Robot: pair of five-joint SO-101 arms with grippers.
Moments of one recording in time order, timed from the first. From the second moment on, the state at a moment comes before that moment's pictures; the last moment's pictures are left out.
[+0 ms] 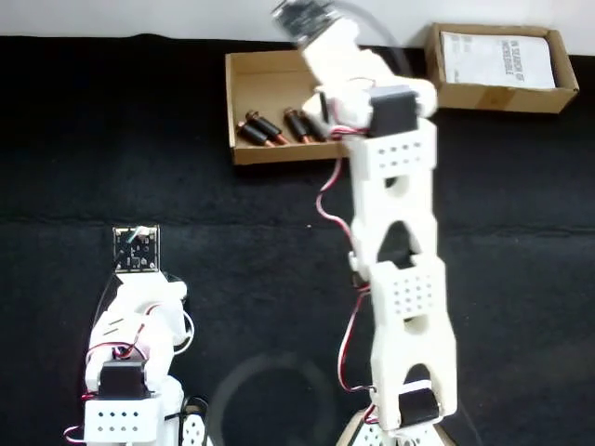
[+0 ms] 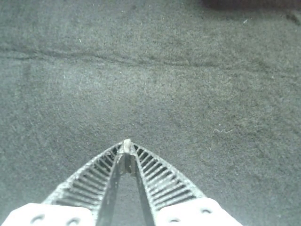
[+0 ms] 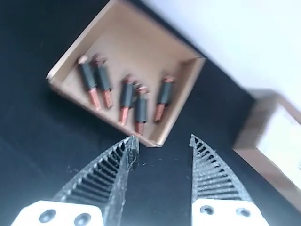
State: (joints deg) left arm -6.8 -103.3 96.1 58.3 5.8; right arm -18.8 40.8 -93.1 100.5 26.3
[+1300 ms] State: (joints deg) left arm -6.8 -103.3 96.1 59.9 5.8; right arm -4.3 -83.6 43.1 83.8 -2.5
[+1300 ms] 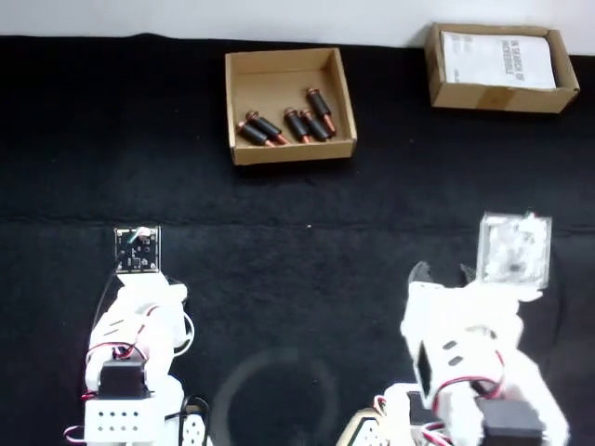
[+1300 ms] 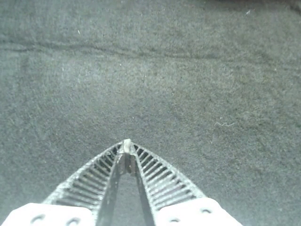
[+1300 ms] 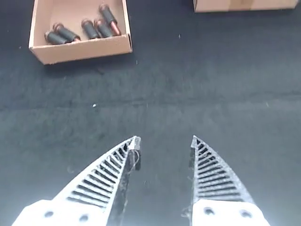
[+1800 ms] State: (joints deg) left arm -7.3 -103.3 96.1 63.5 5.8; right arm -4.1 -103.3 88.4 69.8 -2.5
